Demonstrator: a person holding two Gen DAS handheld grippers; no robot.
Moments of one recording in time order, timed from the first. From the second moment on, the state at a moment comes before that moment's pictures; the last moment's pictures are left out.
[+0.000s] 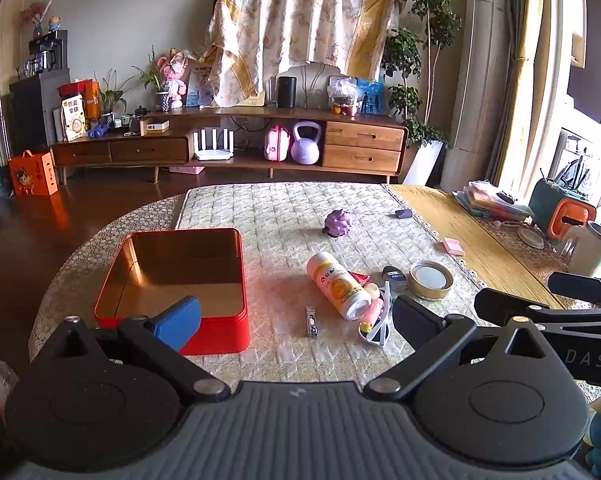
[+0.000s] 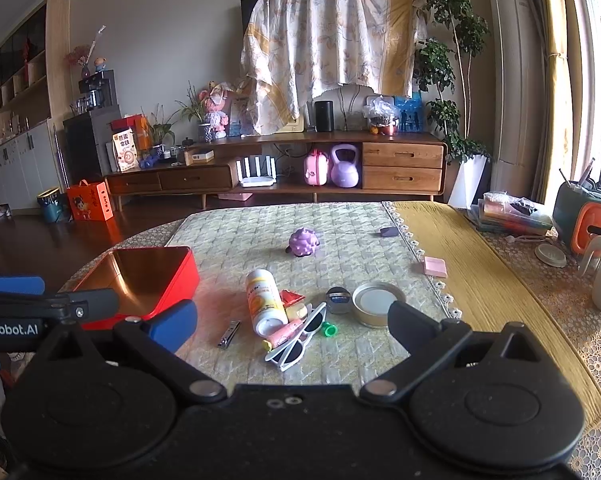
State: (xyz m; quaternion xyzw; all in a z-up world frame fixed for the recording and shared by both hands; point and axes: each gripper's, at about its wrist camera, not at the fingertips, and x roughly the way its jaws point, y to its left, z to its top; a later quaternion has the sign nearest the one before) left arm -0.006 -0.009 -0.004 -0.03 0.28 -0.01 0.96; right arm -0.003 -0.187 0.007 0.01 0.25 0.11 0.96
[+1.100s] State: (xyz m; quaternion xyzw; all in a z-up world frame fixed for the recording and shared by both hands) left arm 0.029 -0.014 -0.017 -0.03 0.32 -0.01 0.95; right arm 0.023 -0.210 -0.008 0.03 0.28 0.11 0.95
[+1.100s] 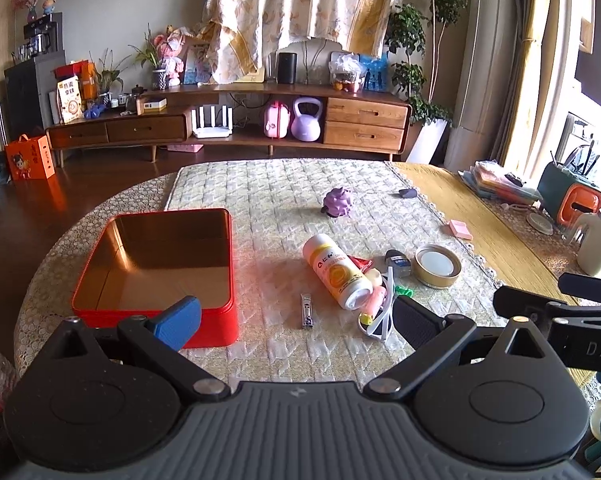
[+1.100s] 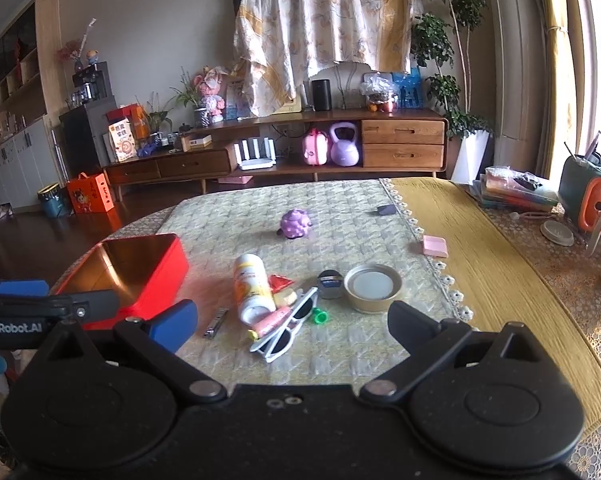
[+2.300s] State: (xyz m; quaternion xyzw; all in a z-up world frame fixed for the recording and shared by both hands) left arm 0.249 -0.056 -0.112 -0.01 0.47 0.02 0.88; right arm 0.187 -0.243 -0.095 -0.07 0.36 0.12 0.92
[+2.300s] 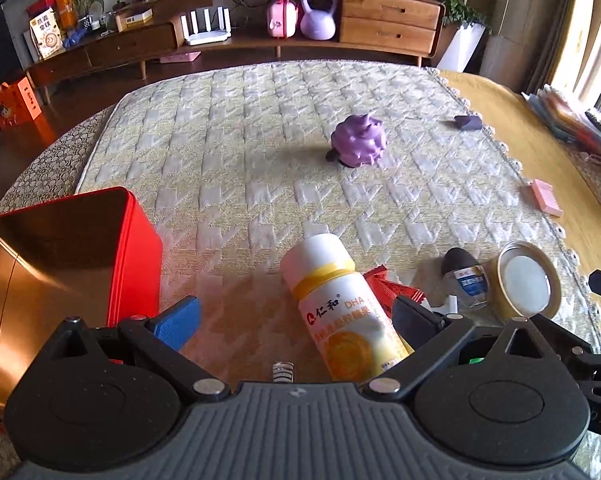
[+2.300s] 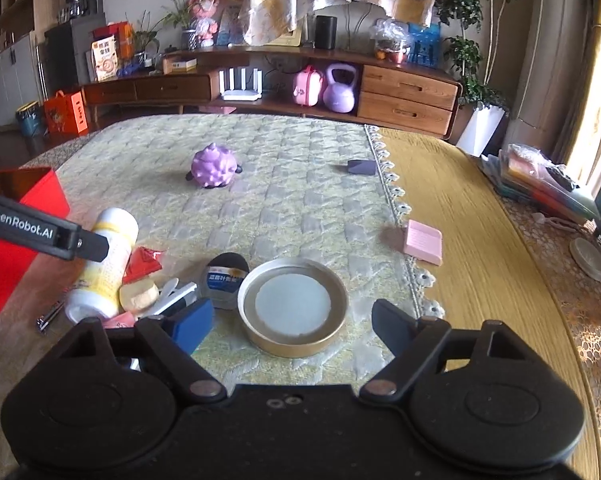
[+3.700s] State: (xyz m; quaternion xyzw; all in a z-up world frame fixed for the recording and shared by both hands) left arm 0.231 -0.034 -0.104 -0.08 0.48 -0.01 0.87; right arm 0.182 -0.230 -0.088 -0.06 0.36 0.12 0.92
